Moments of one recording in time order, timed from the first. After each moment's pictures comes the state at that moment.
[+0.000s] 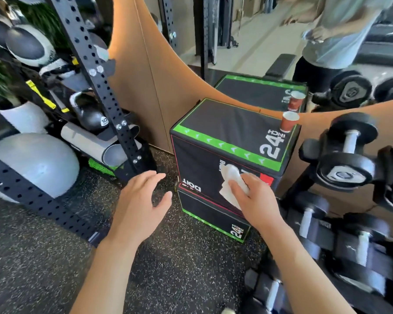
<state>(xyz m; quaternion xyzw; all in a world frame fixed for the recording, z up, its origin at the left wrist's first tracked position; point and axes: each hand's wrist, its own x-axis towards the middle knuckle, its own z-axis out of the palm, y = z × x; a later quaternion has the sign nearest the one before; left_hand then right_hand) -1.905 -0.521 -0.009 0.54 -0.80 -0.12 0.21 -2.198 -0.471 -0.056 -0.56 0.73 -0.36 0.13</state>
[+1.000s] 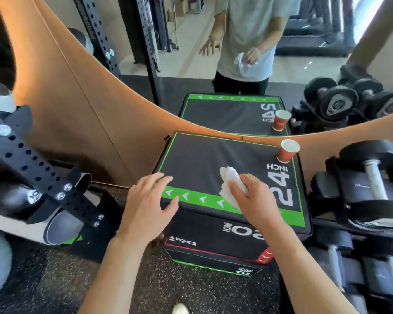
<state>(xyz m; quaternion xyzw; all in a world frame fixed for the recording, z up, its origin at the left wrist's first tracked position) -2.006 -0.918 -0.036 0.38 -0.90 -0.11 0.18 -2.255 -0.774 -0.061 -0.43 0.83 -0.35 0.09</state>
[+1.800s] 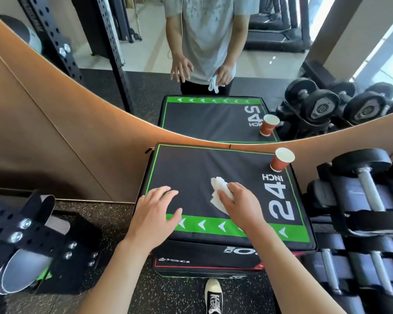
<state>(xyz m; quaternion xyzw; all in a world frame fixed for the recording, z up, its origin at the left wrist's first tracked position) -2.066 -1.042 -0.099 0.29 -0.94 -0.17 0.11 -2.287 -0.882 -0.119 -0.37 0.88 -0.28 0.08</state>
